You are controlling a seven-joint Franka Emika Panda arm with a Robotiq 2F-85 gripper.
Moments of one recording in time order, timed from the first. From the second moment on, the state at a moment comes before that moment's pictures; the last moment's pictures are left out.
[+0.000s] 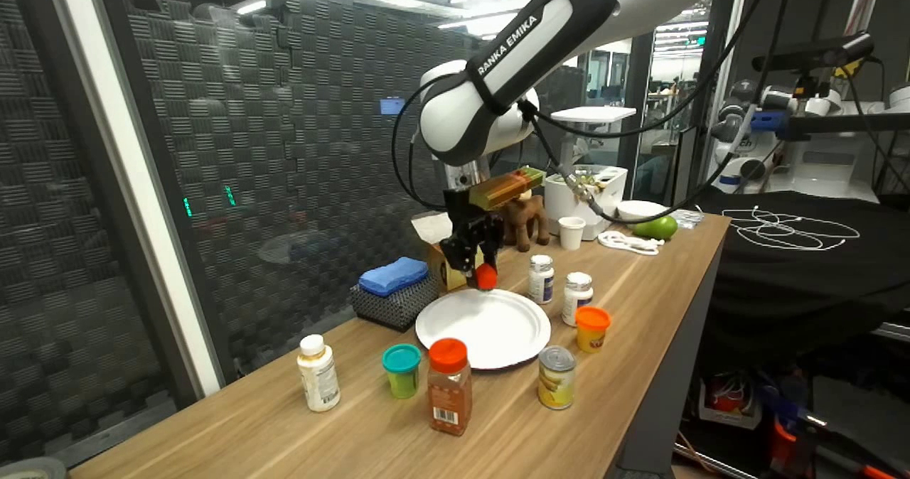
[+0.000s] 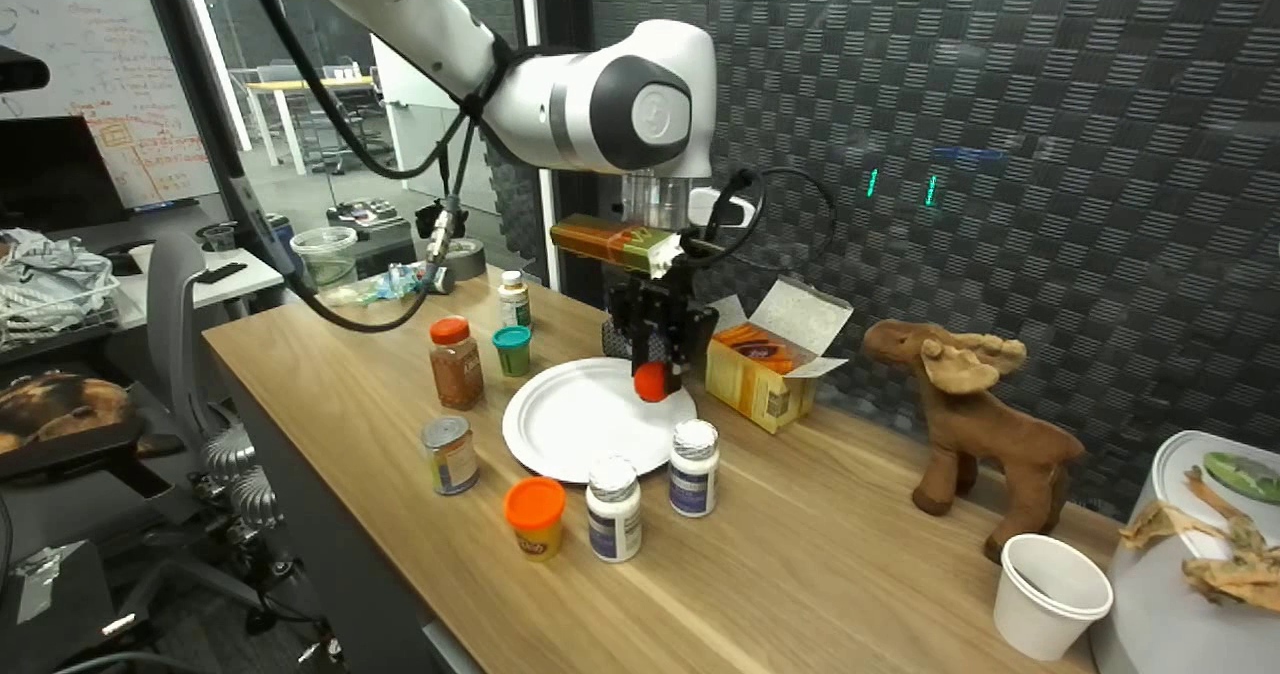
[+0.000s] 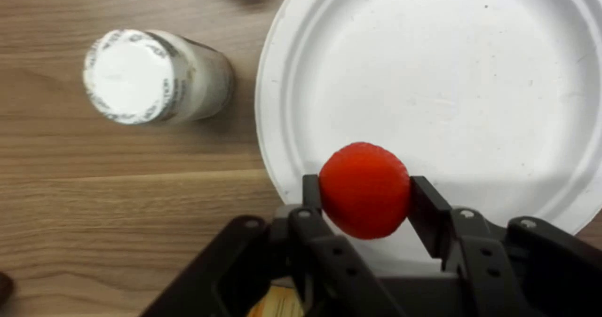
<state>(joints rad) 0.04 0.70 -0.05 -1.51 -0.08 2.07 0.07</state>
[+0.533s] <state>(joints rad) 0.10 0.70 -0.05 -1.56 -0.10 2.17 0.11</state>
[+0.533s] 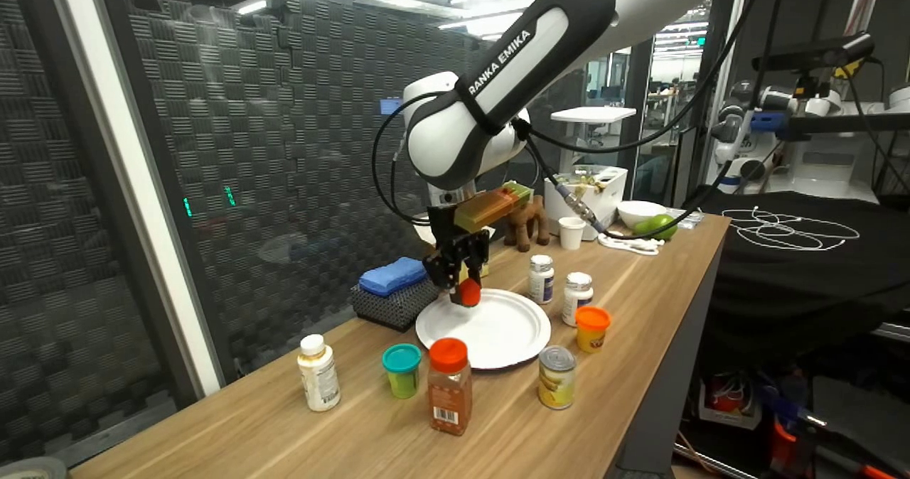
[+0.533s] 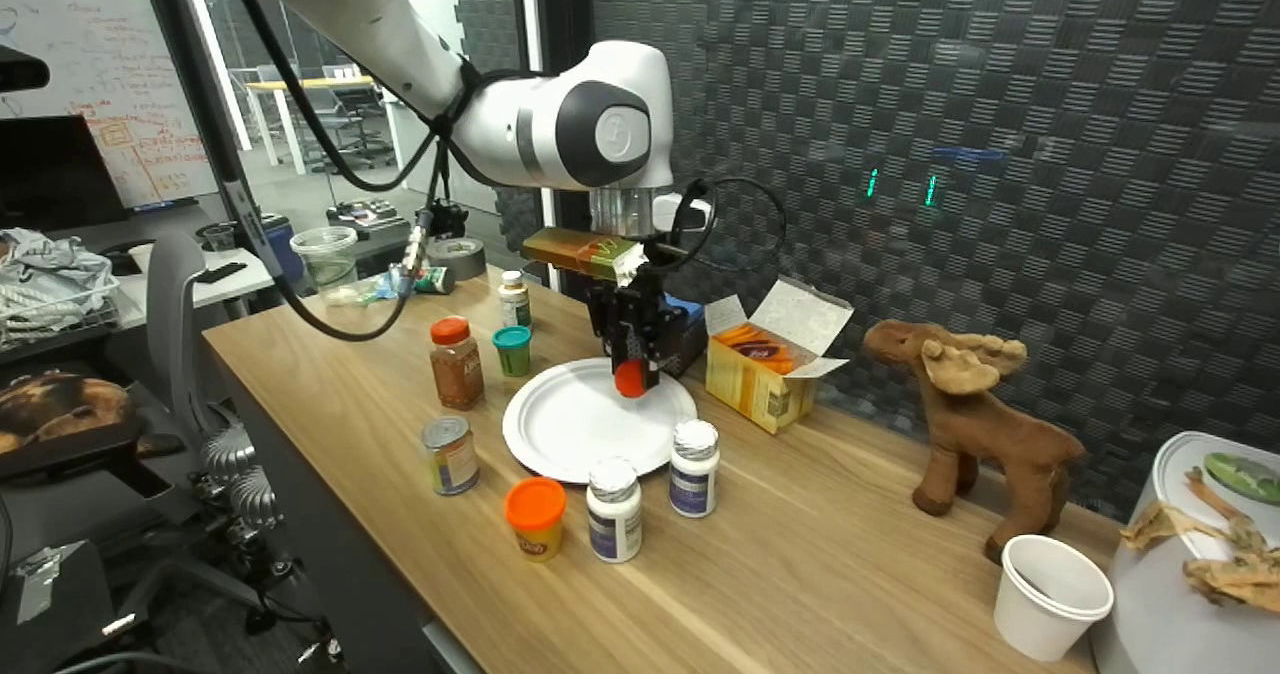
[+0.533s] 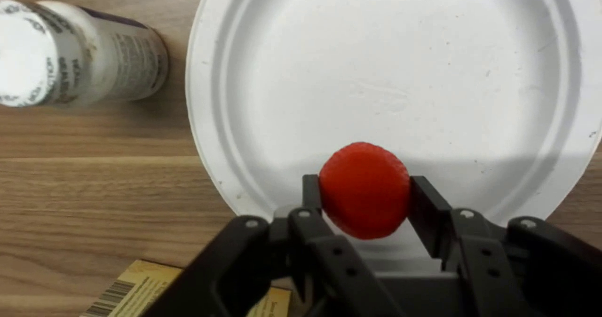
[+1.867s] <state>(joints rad) 0.08 0.66 -0.04 -1.57 -0.09 2.16 0.12</state>
